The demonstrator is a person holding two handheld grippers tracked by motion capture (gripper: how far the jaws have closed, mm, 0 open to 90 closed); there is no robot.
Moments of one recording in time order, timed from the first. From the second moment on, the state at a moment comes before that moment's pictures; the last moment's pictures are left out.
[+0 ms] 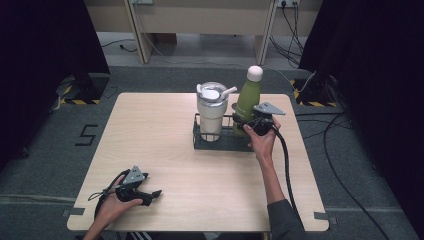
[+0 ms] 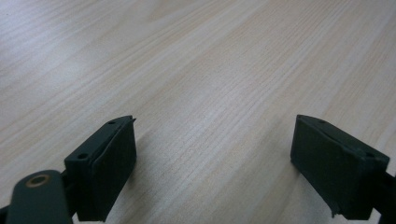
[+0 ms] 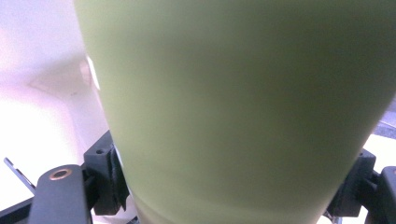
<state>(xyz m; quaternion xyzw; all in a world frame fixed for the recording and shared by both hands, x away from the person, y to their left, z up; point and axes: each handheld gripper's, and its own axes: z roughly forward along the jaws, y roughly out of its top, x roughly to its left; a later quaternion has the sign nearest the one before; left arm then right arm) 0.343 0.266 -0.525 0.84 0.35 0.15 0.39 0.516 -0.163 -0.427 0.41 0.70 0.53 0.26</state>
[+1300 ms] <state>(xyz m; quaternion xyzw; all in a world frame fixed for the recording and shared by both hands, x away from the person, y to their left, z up) 0.343 0.266 -0.525 0.84 0.35 0.15 0.39 0.513 -0.155 -0.448 0.39 0.72 0.51 0.28</state>
